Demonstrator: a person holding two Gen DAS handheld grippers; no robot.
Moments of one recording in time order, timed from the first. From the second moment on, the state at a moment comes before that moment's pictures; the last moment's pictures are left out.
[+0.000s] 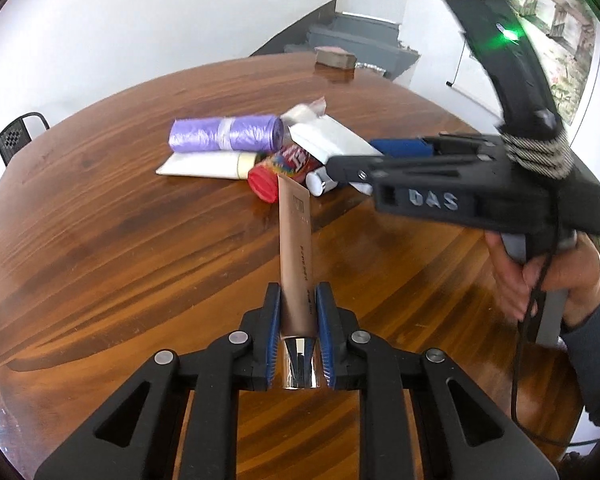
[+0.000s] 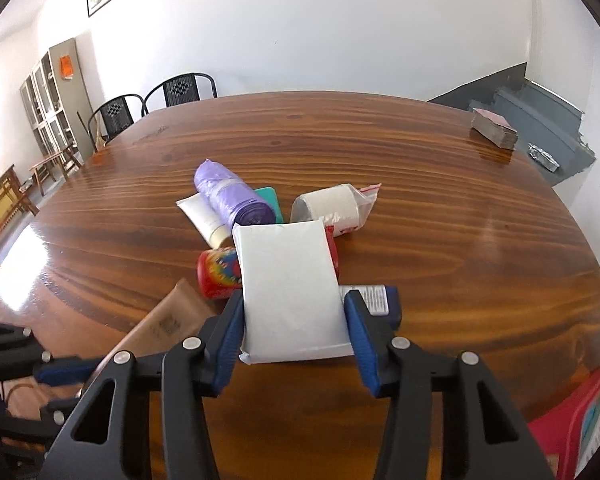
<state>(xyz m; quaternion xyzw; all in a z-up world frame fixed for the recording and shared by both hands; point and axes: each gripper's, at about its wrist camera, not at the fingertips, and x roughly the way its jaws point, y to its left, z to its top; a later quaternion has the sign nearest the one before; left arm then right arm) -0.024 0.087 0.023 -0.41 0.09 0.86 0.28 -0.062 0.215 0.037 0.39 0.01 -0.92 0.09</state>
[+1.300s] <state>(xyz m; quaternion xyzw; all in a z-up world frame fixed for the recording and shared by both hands) 0.030 0.222 0.073 -0.38 0.06 0.82 0.42 0.158 0.401 0.099 0.26 -0.17 -0.94 -0.16</state>
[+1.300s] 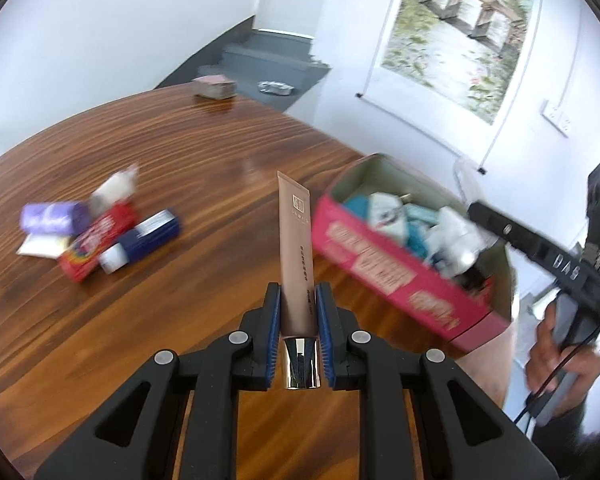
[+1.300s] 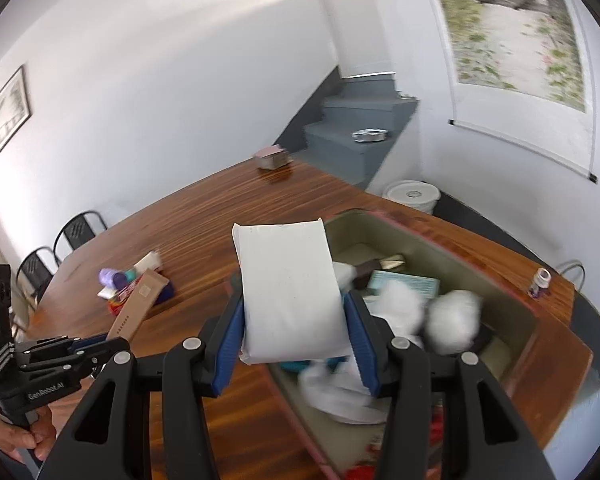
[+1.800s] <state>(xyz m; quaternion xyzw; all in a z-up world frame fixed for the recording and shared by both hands) 0.059 0.347 0.086 -0.37 0.08 0.78 0.49 0.188 0.458 0.090 0.25 -0.22 -0.93 -0.17</state>
